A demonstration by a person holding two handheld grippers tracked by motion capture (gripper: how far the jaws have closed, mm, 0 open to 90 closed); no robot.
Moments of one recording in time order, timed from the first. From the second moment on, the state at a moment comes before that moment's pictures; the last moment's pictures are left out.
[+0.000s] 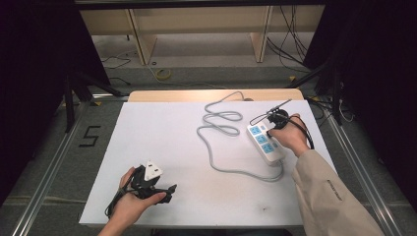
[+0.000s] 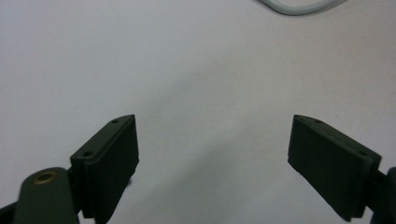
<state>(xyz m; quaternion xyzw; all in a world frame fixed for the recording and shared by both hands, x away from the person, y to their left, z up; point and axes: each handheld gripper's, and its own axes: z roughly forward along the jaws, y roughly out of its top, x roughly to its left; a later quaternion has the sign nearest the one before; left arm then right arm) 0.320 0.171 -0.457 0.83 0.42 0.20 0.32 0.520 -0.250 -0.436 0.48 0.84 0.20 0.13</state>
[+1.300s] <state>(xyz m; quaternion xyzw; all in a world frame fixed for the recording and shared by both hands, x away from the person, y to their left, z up) 0.320 0.172 -0.457 0.83 0.42 0.20 0.32 0.485 -0.270 -0.426 0.46 0.83 0.28 0.16</state>
